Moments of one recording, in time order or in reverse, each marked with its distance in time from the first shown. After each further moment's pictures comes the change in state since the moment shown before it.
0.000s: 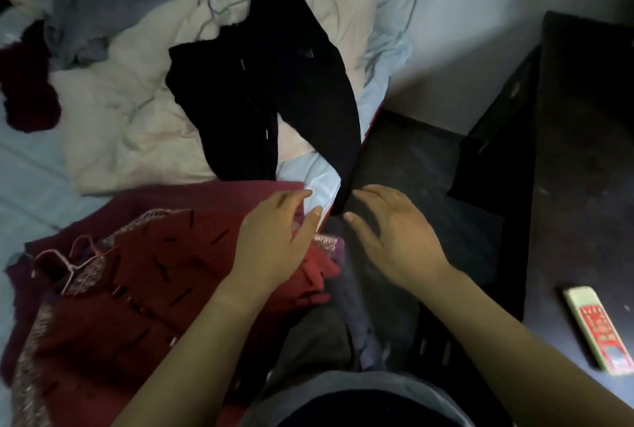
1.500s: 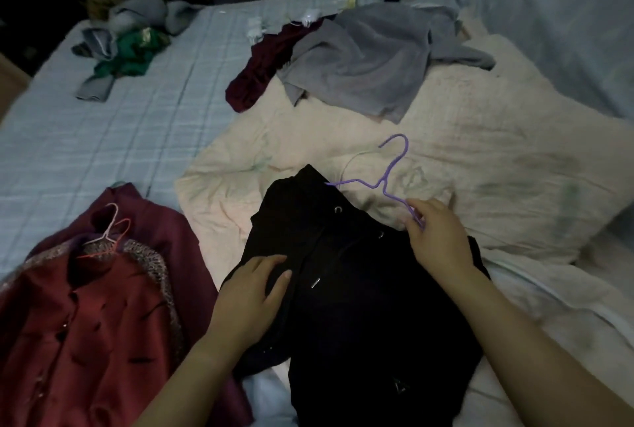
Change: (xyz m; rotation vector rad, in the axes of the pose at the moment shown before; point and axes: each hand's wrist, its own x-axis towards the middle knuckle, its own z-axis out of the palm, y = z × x) left_hand 0.448 -0.156 0.006 0.011 0.417 -1.119; right_hand 0.785 -0.017 0.119 0.187 -0.414 -0.739
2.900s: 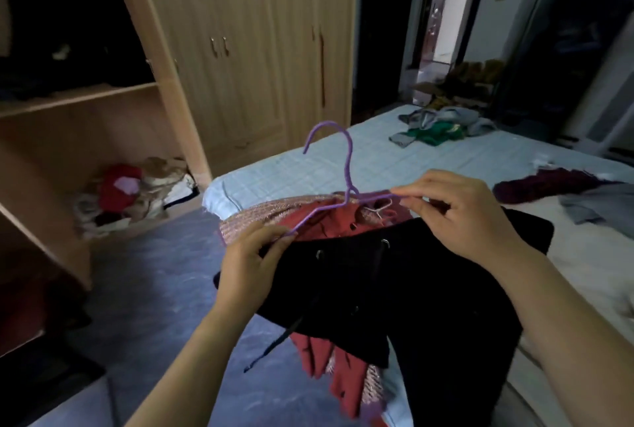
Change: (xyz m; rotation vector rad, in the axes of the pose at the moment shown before) left_hand -0.476 -0.146 -0.186 -0.160 1.137 -0.325; right_hand -0.300 -0.424 -0.017 0.449 -0.227 -1.442
